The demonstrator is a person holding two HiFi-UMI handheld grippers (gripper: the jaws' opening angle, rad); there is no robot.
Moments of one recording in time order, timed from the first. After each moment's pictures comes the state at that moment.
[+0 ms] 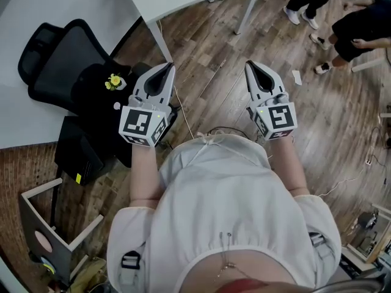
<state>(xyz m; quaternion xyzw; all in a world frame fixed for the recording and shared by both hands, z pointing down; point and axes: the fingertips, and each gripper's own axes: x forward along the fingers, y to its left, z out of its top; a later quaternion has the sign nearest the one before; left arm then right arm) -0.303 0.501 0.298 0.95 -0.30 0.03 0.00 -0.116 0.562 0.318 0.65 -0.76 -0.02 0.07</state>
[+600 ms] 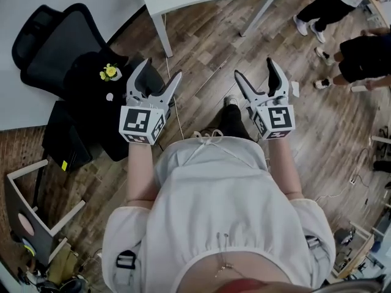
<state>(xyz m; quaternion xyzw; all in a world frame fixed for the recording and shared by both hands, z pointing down) -0.310 0.439 0.343 0.92 -0.39 0.05 0.04 -0.089 0.487 0.352 0.62 -0.78 0.01 0.09</state>
